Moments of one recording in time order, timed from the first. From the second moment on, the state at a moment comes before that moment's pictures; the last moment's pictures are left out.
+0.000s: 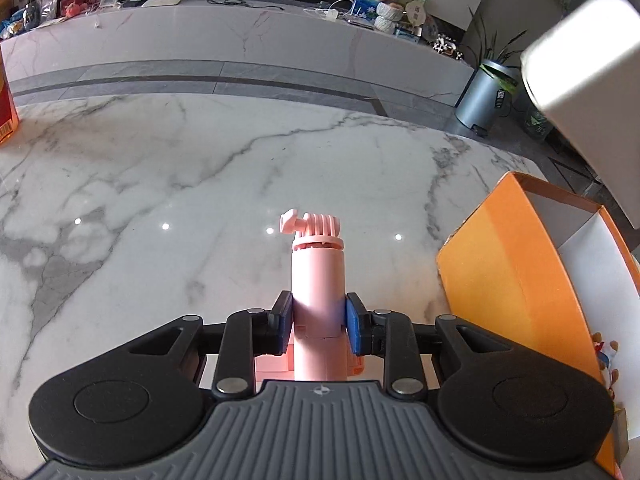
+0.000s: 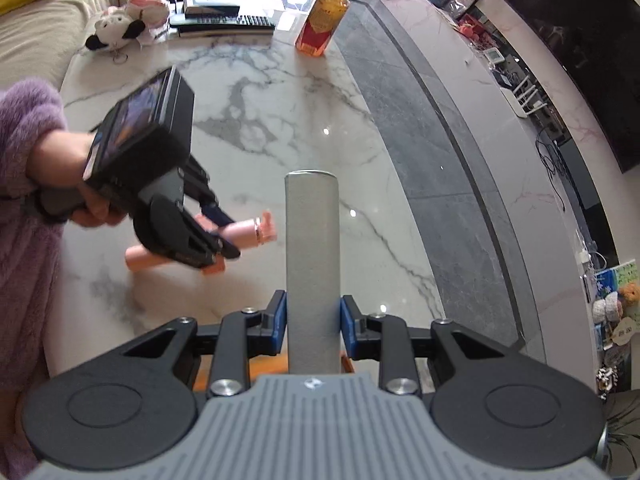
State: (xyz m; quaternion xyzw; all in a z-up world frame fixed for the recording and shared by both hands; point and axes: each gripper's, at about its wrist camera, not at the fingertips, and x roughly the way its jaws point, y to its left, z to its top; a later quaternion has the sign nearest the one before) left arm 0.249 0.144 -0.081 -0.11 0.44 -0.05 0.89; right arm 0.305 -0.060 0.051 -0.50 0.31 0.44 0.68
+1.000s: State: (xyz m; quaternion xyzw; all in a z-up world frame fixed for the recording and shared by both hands) left arm 0.254 0.096 -0.073 -0.06 0.42 -0.12 0.90; right arm 0.303 -0.145 -0.152 -0.65 0.22 0.35 0.63
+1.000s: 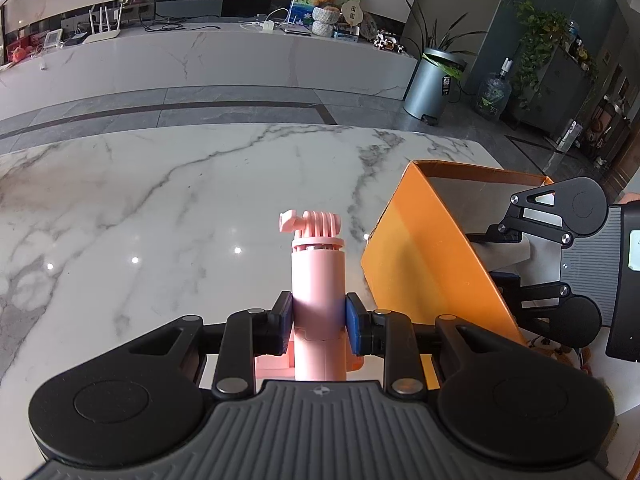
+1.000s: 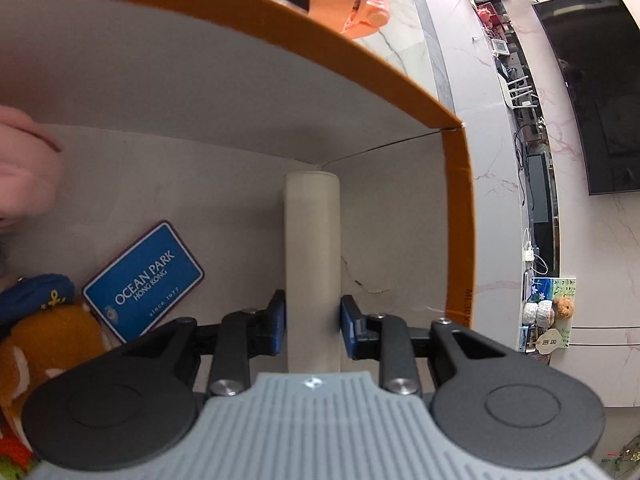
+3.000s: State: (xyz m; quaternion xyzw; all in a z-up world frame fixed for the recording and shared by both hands) left arm 0.232 -0.104 0.057 0.23 0.33 -0.29 0.87; right arm 0.260 -0.265 0.018 -0.23 0.29 0.37 0.85
